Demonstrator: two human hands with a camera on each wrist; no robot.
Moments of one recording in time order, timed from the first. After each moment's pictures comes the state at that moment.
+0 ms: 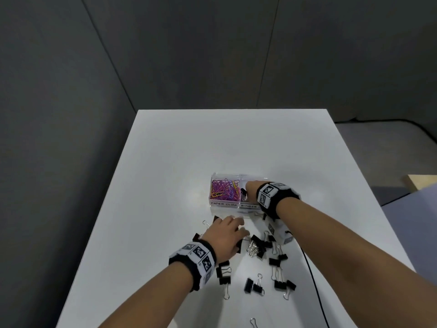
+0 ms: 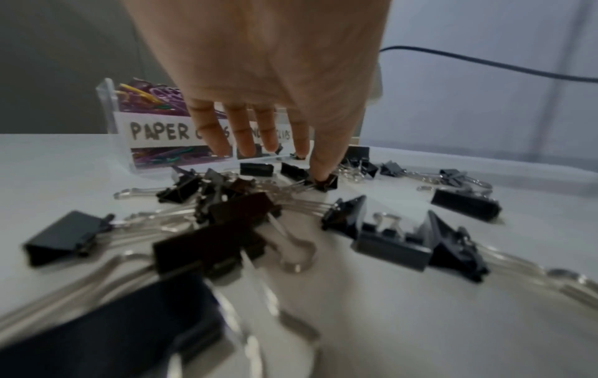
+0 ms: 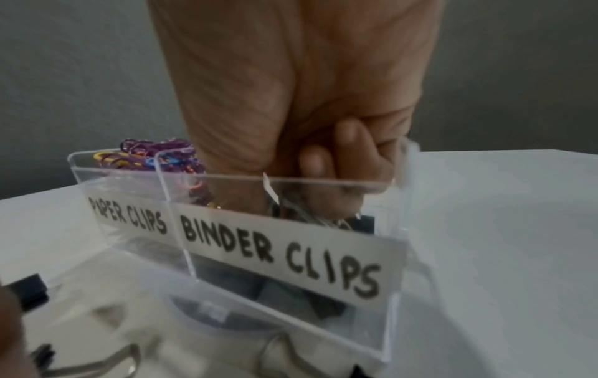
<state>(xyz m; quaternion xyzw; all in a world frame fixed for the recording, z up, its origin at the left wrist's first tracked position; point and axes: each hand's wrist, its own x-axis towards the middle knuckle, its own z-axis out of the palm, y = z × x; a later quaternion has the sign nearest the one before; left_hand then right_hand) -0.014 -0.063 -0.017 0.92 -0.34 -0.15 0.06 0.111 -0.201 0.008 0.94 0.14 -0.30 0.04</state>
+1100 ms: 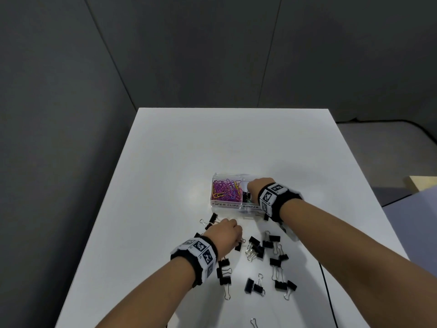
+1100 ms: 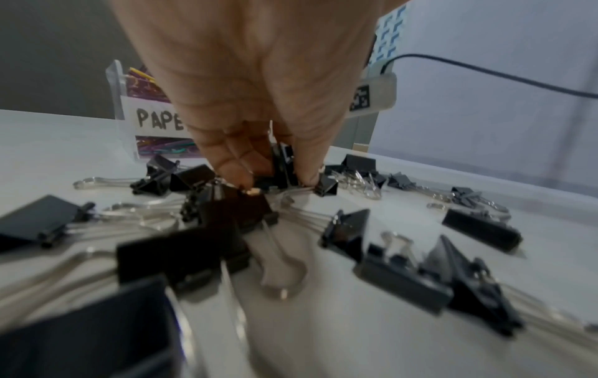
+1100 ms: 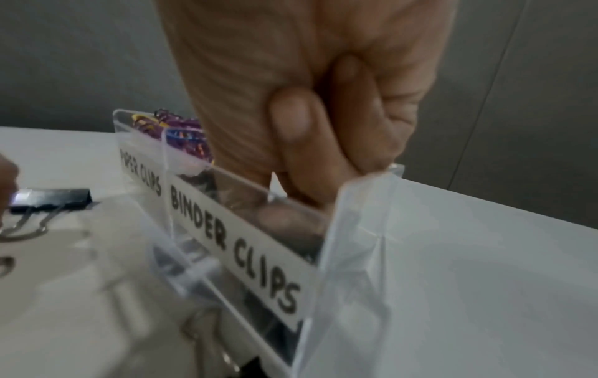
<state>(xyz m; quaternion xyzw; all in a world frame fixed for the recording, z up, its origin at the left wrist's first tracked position) -0.009 -0.065 -0.010 0.93 -0.27 -0.23 0.09 0.101 -0.201 0.029 0.93 0.16 -0.30 0.12</state>
